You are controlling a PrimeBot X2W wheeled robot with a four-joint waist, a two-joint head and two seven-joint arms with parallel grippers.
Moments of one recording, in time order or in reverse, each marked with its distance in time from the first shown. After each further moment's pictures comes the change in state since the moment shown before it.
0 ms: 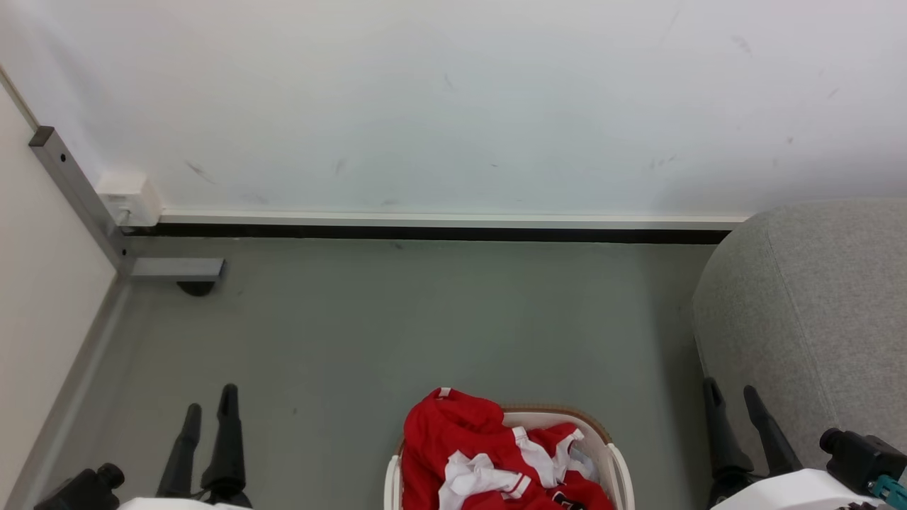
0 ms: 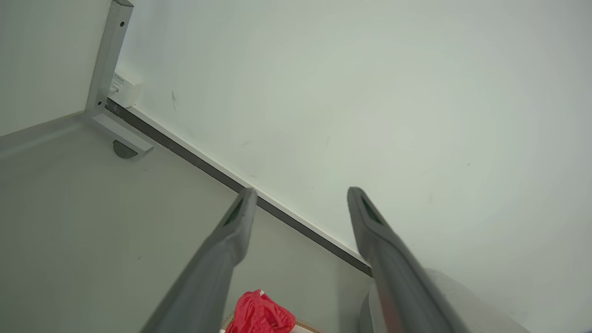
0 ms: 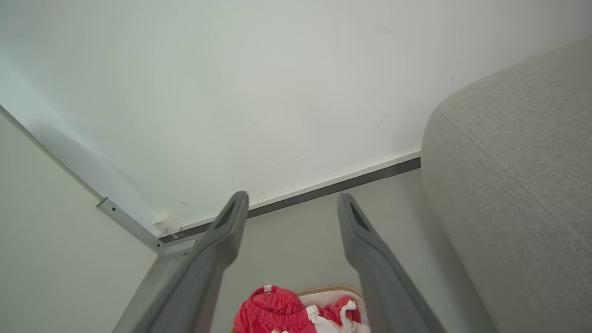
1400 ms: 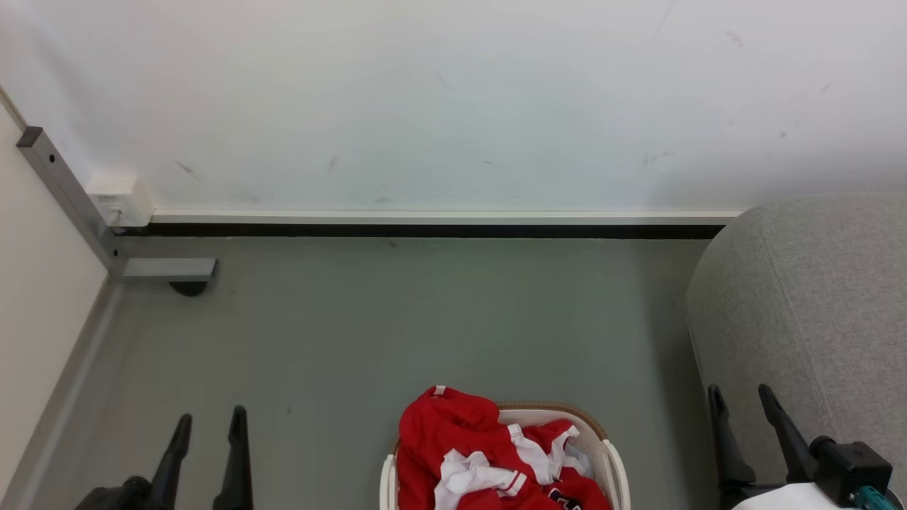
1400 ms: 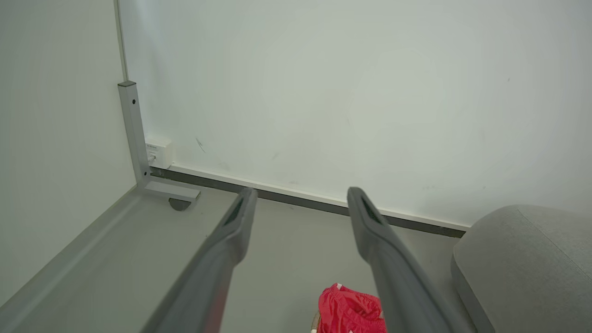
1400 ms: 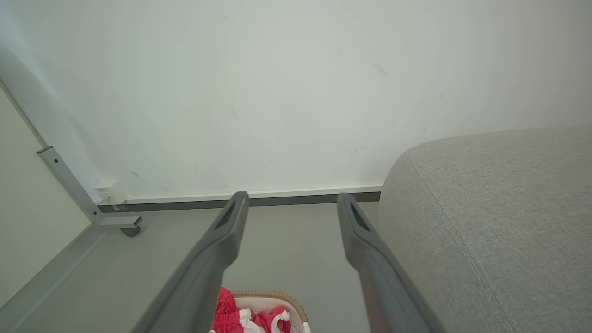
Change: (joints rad) left arm 0.042 0.018 0.006 -0.003 0.426 0.000 -0.105; right arm 0.000 -0.004 -0.037 0.044 -0.327 0.000 -0.105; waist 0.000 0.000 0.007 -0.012
